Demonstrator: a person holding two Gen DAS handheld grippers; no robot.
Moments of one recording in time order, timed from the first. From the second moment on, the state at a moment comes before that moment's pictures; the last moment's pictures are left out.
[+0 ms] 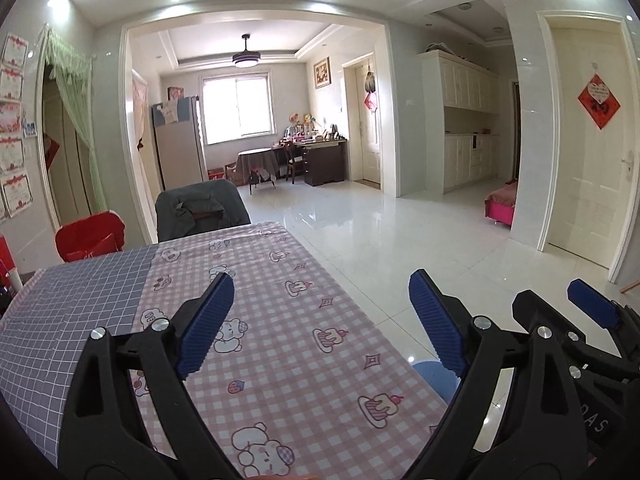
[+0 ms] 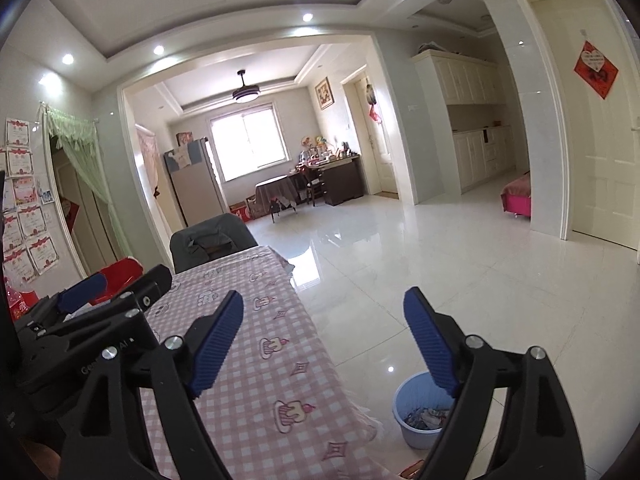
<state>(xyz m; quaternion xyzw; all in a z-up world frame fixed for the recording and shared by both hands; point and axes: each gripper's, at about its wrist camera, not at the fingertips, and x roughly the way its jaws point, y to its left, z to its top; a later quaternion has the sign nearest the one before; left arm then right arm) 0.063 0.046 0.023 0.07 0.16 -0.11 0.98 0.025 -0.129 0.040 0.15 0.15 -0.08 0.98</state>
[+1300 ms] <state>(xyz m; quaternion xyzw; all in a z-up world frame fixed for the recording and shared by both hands) 0.021 0.029 0.018 0.09 0.15 -0.08 0.98 -0.021 -0.152 0.017 0.16 0.10 -0.07 0.98</state>
